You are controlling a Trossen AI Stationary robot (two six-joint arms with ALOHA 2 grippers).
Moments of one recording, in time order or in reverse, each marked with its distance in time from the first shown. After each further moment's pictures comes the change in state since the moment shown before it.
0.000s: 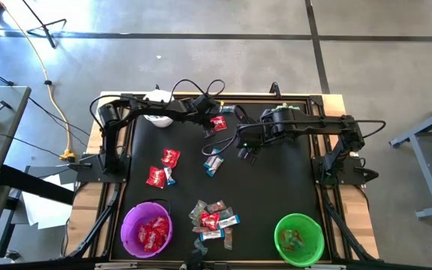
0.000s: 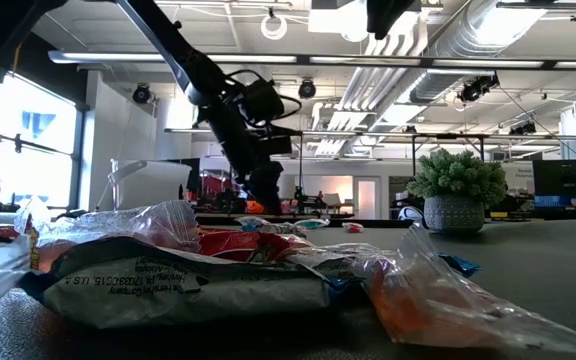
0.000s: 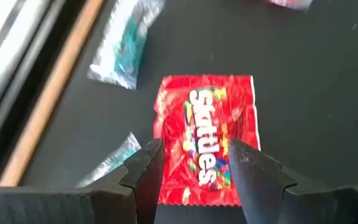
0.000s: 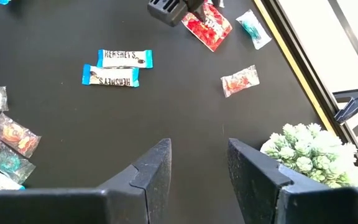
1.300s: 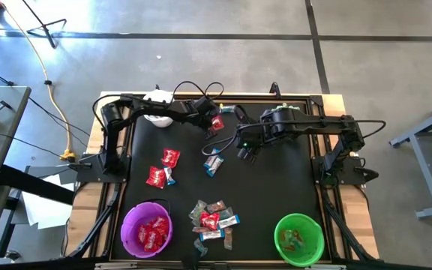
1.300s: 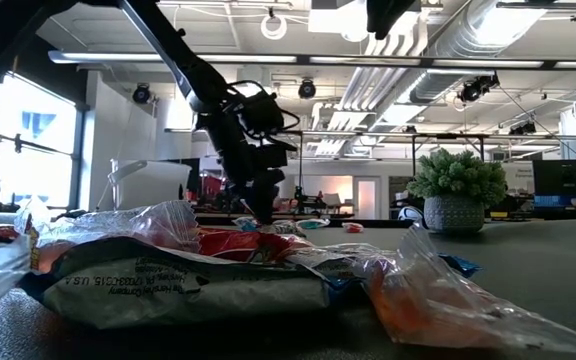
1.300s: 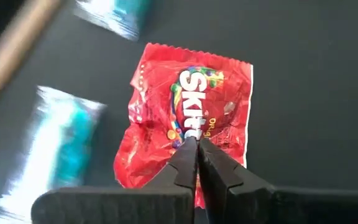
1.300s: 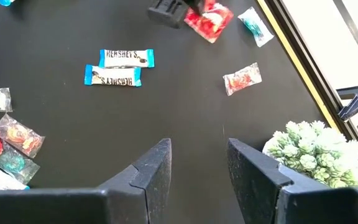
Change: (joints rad) left arm -0.004 0.025 -0.003 -0.071 0.025 -0.200; right arm 0.000 0.000 0.000 0.000 -0.010 0.015
